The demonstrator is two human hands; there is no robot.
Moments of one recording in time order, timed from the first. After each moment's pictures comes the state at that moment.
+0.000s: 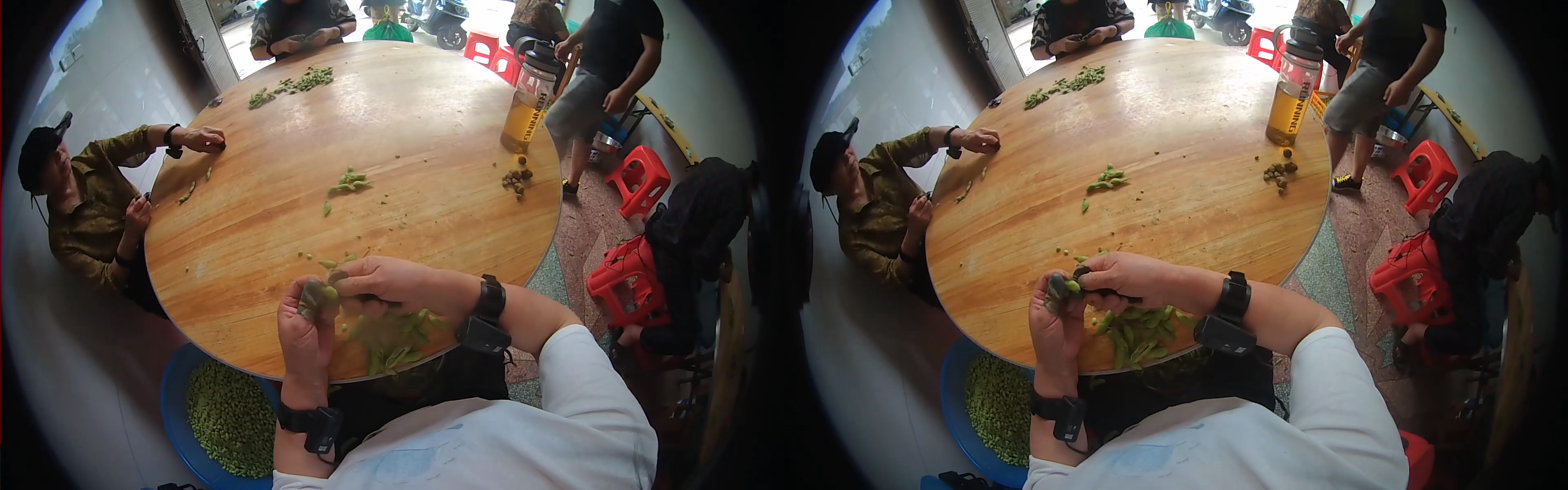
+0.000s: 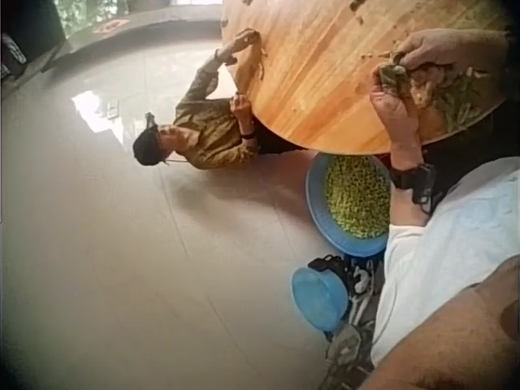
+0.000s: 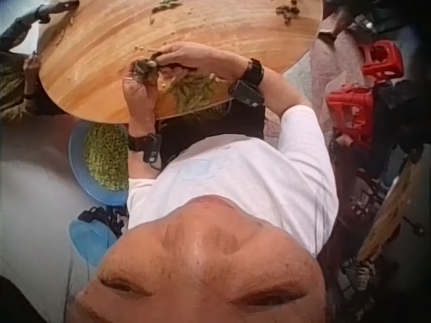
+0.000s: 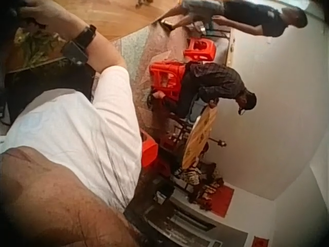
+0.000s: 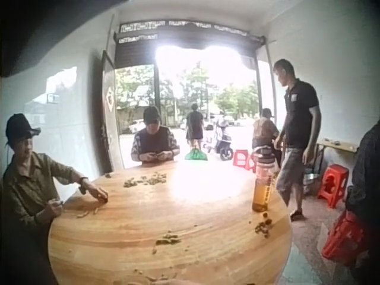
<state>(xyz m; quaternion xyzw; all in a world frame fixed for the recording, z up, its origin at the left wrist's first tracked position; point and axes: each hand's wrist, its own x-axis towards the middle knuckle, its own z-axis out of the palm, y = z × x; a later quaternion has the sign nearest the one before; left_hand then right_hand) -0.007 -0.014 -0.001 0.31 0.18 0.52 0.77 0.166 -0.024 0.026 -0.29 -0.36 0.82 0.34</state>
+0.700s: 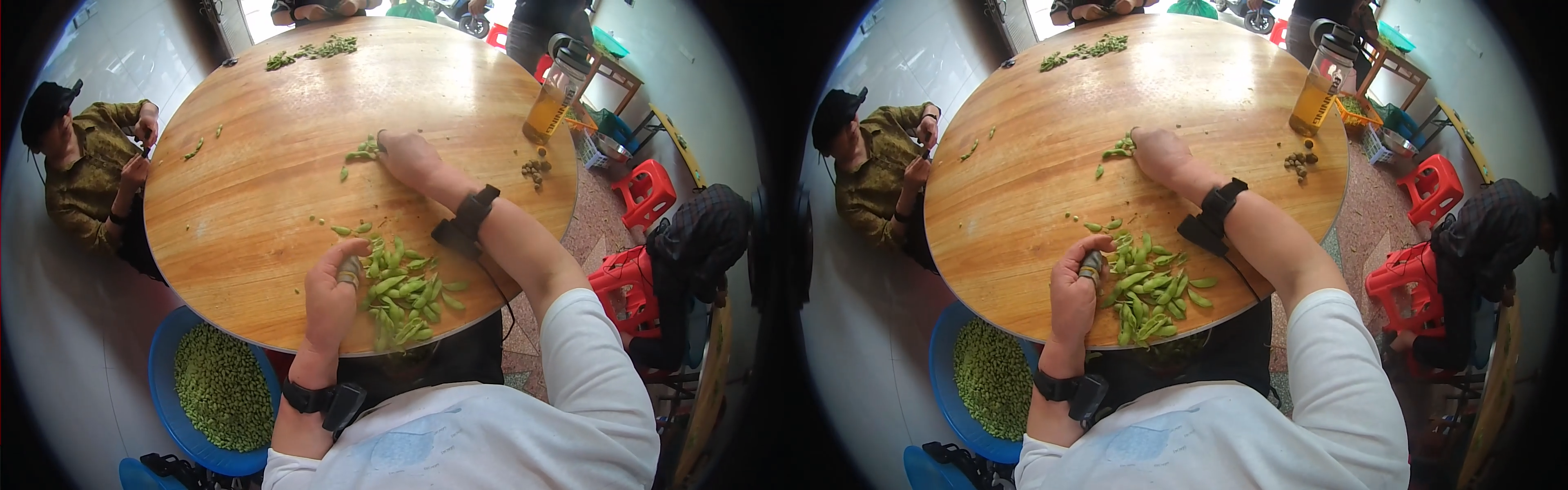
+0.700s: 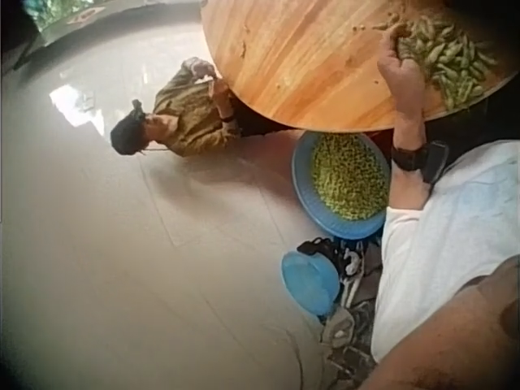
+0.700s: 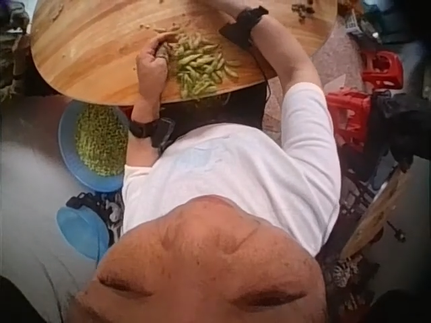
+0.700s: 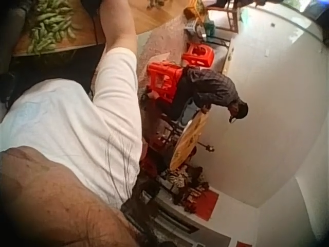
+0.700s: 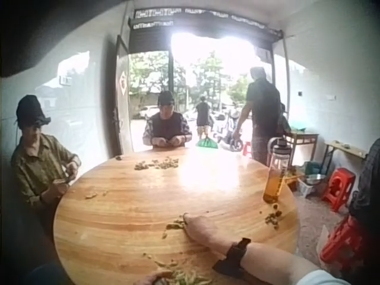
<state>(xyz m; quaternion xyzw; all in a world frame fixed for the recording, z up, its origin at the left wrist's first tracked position) 0.006 -0.020 0.004 0.55 0.34 0.43 0.63 0.235 0.097 0.009 -0.69 -0.68 0.04 0.23</state>
